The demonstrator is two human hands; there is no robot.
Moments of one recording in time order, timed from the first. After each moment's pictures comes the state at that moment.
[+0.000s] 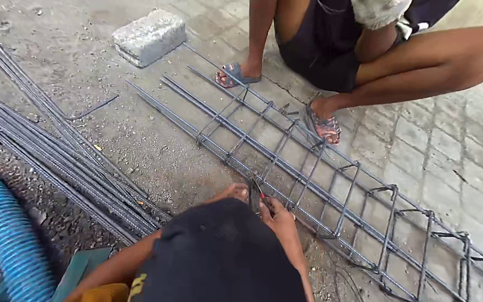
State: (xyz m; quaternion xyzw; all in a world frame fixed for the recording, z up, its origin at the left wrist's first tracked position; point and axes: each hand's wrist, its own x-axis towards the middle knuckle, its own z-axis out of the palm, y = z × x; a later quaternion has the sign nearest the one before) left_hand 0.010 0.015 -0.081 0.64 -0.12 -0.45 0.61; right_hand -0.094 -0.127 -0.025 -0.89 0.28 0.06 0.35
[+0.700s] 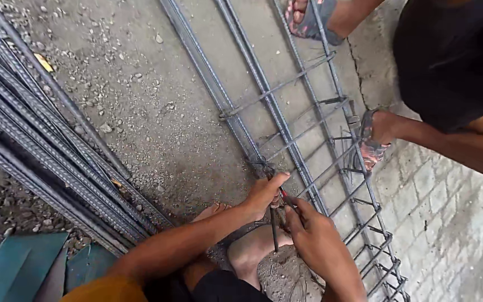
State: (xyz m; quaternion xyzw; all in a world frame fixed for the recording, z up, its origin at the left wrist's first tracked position) left_hand 0.079 -0.074 -0.134 0.26 0.23 -0.45 0.82; right_hand 0.038 -0.138 0.003 -0.93 0.18 0.28 0.14
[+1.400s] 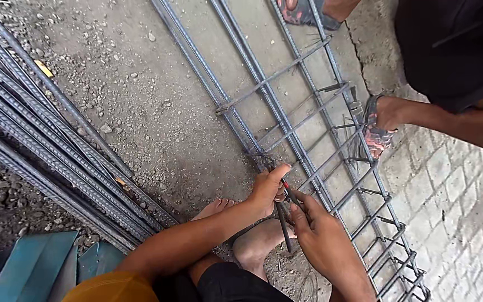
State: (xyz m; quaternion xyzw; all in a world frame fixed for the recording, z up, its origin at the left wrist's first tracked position) left_hand 0.077 -0.082 -0.117 0.21 0.30 -0.42 0.83; right_hand 0.019 -0.140 0.008 -0.93 0.20 0.25 0.16
